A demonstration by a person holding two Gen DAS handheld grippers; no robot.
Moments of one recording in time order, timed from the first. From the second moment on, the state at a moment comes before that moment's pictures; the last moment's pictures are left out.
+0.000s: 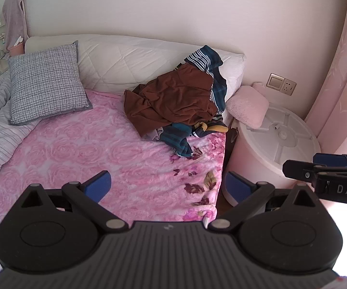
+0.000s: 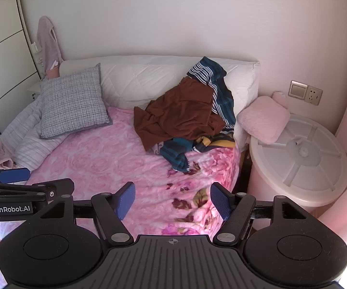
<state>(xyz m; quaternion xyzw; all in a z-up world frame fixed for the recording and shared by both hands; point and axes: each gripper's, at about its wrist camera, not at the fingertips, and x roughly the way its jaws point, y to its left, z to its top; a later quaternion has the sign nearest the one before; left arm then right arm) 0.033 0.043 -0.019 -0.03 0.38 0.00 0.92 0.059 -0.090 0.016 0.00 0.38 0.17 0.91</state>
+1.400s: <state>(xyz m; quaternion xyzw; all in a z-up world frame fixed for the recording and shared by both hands) 0.096 0.061 -0.018 -0.04 0.39 0.02 0.92 0.125 -0.070 0.013 0.00 0.39 0.19 0.90</state>
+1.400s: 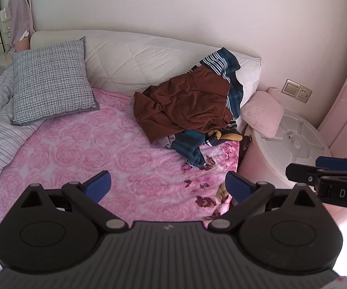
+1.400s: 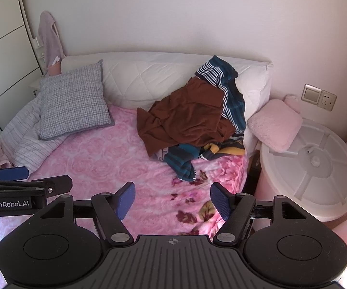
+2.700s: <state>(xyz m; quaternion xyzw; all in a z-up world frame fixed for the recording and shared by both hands) 0.422 0.083 -0.139 -0.07 0.46 0.08 0.88 0.461 -0.064 -0.115 -0.04 0.39 0.22 0.89</state>
